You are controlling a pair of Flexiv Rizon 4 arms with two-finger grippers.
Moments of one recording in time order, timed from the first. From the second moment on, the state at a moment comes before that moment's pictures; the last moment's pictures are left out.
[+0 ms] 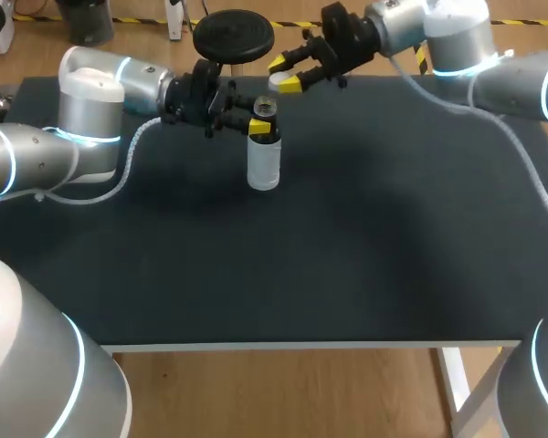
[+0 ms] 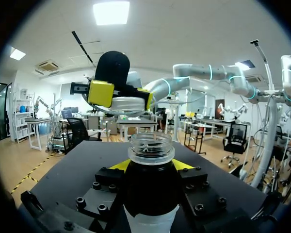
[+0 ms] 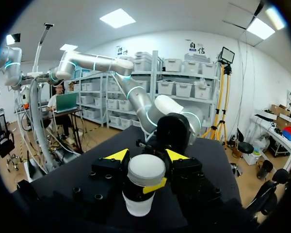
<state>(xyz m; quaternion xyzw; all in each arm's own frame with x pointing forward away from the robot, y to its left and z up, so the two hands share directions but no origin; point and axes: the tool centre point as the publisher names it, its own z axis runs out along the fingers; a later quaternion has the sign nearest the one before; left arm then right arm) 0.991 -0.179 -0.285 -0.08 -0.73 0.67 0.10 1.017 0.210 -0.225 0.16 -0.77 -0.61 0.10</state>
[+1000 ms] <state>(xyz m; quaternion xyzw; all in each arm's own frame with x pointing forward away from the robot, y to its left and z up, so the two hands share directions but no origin) 0.991 -0.179 -0.285 -0.08 -0.73 0.67 0.10 1.032 0.080 -0.381 -0.11 -0.84 -0.52 0.02</state>
